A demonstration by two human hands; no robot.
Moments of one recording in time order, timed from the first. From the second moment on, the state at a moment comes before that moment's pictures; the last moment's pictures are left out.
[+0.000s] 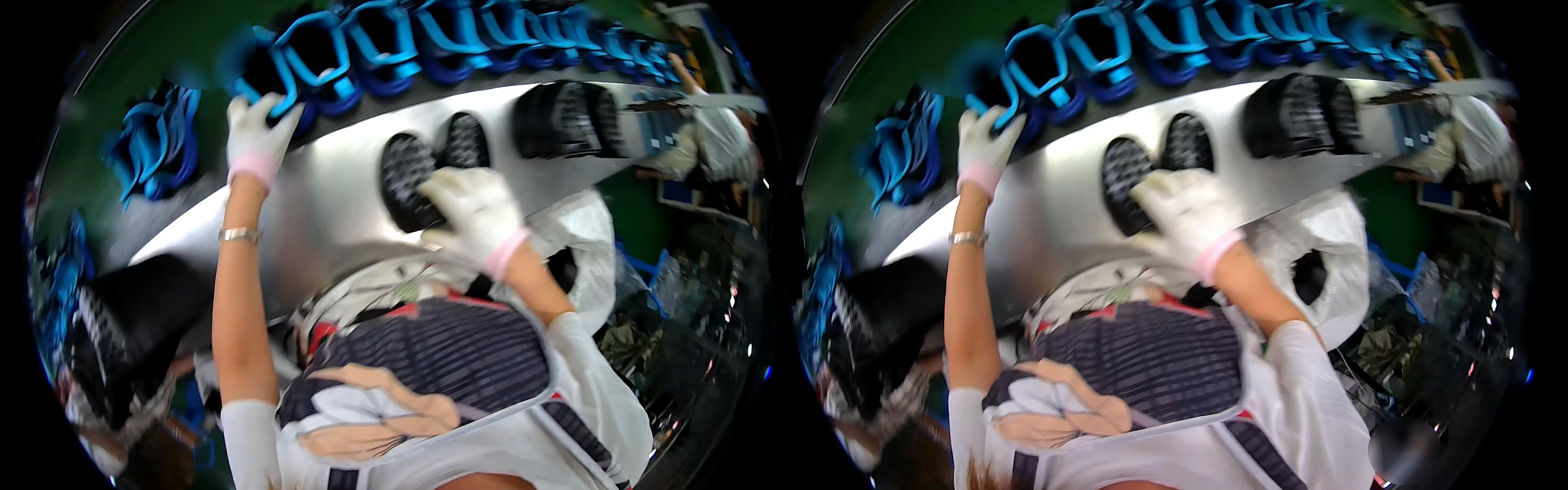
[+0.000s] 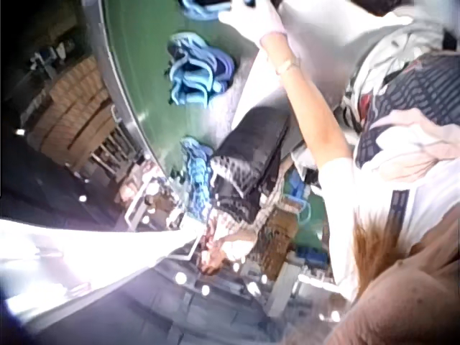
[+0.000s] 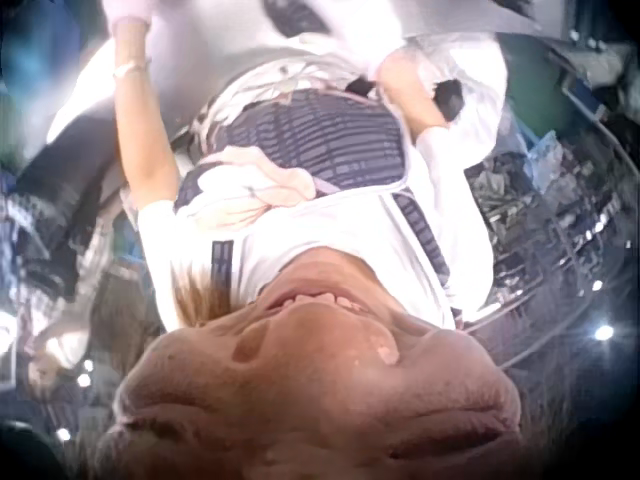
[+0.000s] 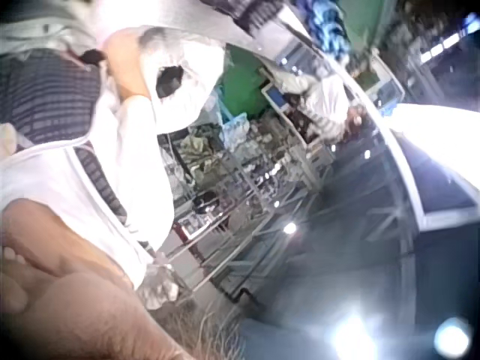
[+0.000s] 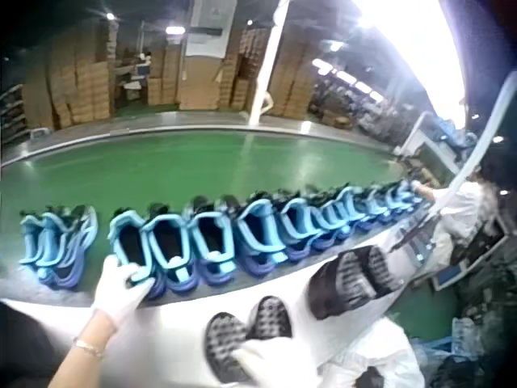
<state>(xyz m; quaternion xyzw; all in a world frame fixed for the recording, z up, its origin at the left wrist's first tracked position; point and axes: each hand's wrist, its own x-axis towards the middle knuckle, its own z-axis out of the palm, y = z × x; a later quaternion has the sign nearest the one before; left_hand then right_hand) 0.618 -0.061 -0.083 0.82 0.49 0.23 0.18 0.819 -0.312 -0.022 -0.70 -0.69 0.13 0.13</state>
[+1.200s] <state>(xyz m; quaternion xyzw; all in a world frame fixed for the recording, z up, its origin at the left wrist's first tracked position) 0.618 -0.154 -0.093 0.68 0.41 0.21 0.57 0.831 -0.310 -0.033 -0.71 -0.69 0.11 0.05</state>
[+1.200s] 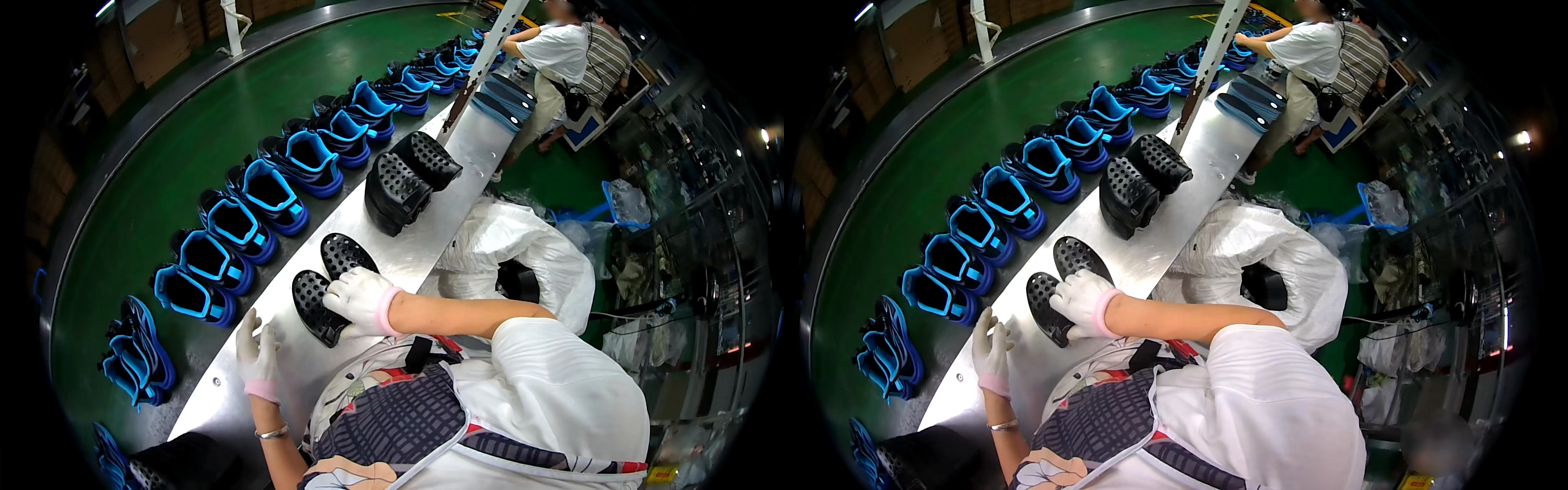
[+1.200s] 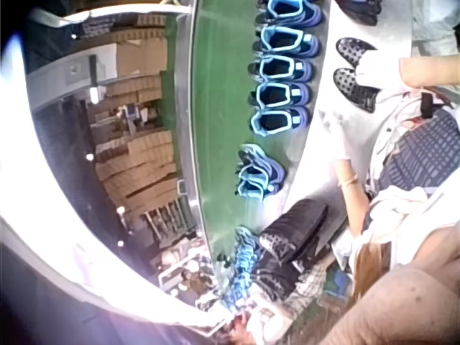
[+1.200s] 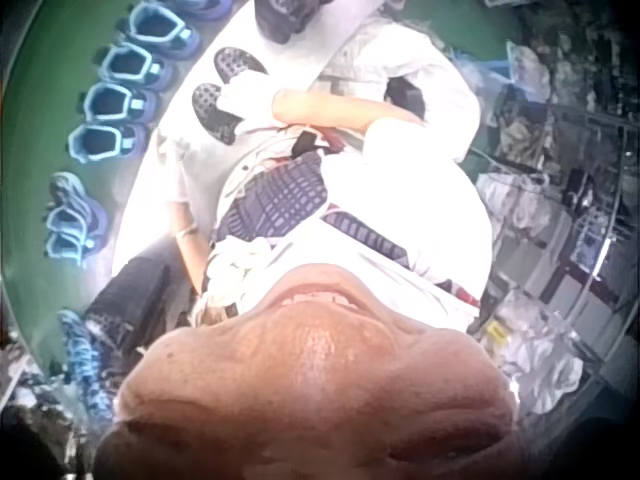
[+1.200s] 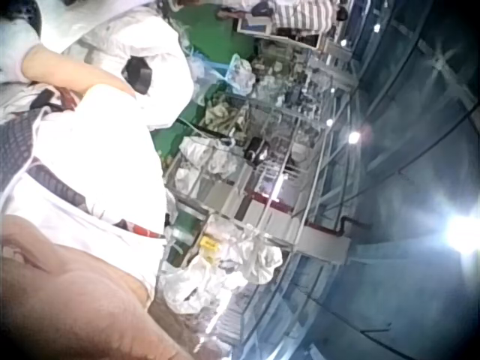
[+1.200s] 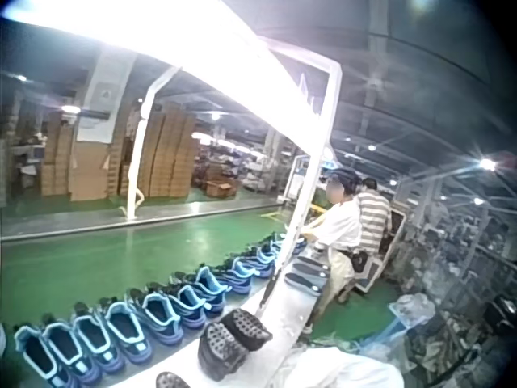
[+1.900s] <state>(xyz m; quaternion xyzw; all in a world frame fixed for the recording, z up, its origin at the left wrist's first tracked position) 0.632 -0.152 -0.085 0.61 0.42 0.18 0.64 0.862 -0.293 -0.007 -0.69 -0.67 0.21 0.18</state>
